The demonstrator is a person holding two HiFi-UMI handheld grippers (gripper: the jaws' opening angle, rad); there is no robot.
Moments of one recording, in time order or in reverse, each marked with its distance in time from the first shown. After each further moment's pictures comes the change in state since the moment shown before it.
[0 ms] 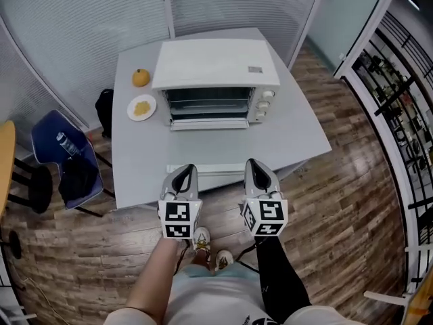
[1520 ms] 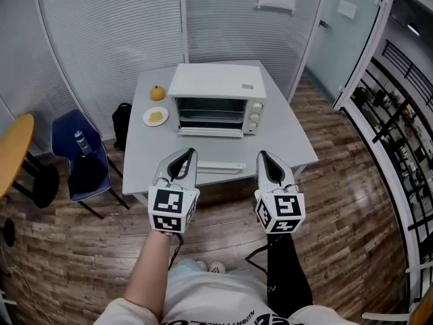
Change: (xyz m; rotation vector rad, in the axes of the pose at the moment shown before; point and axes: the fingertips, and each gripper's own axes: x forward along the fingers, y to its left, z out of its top) left arm -0.123 -0.053 0.135 0.097 -0.234 0.039; right arm -0.121 -0.004 0.123 -0.116 -0.191 0.100
